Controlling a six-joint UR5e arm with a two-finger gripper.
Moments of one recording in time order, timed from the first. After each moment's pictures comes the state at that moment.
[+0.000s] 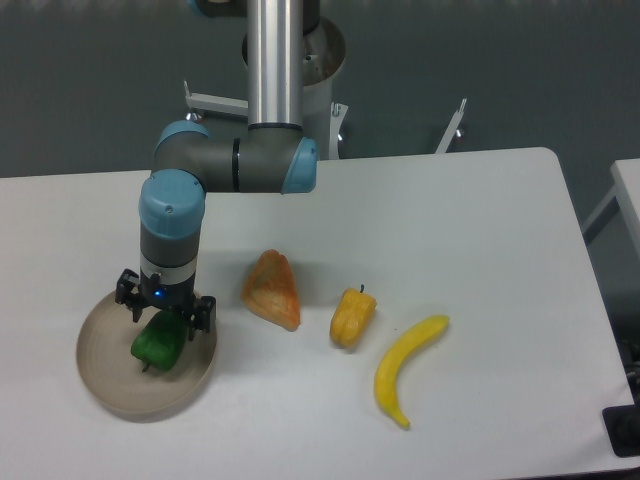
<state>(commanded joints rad) 1.83 -2.11 -1.53 -0.85 1.36 0.25</state>
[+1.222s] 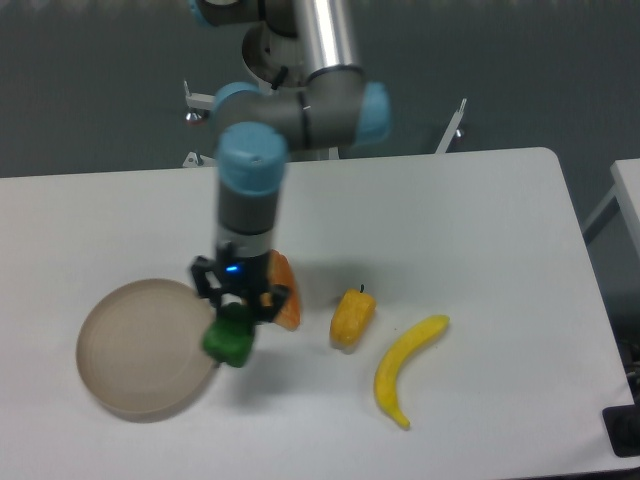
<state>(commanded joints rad) 2.14 -1.97 -1.45 -1.00 1.37 0.73</state>
